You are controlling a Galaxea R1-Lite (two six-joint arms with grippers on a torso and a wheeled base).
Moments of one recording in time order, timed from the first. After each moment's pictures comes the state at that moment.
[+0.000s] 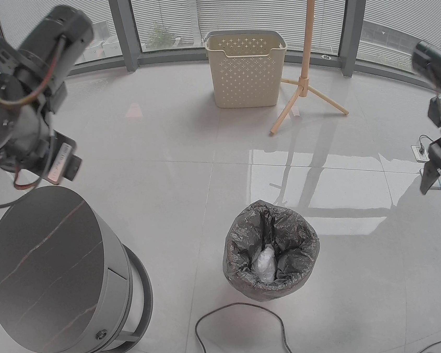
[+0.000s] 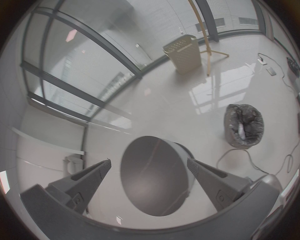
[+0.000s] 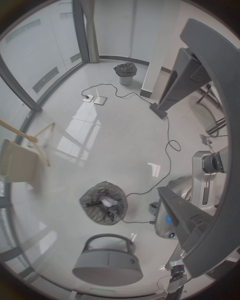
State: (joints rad) left arm -0.64 1.73 -2.00 1.19 0.92 0.00; right arm 0.29 1.74 -2.00 1.52 -0.38 0.16
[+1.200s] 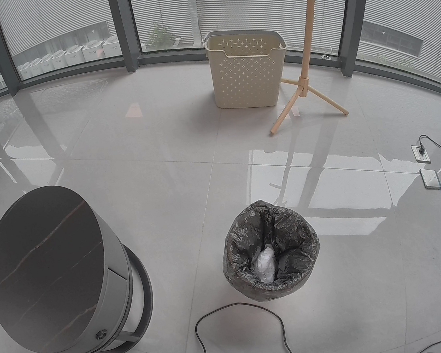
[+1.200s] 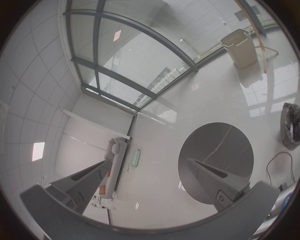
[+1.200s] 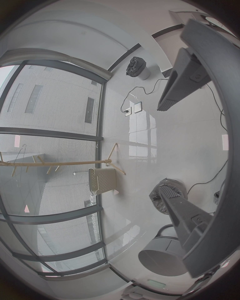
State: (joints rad) left arm -0.37 1.34 -2.00 1.21 1.25 0.28; right arm 0.14 0.78 -0.92 0.46 -0.34 0.14
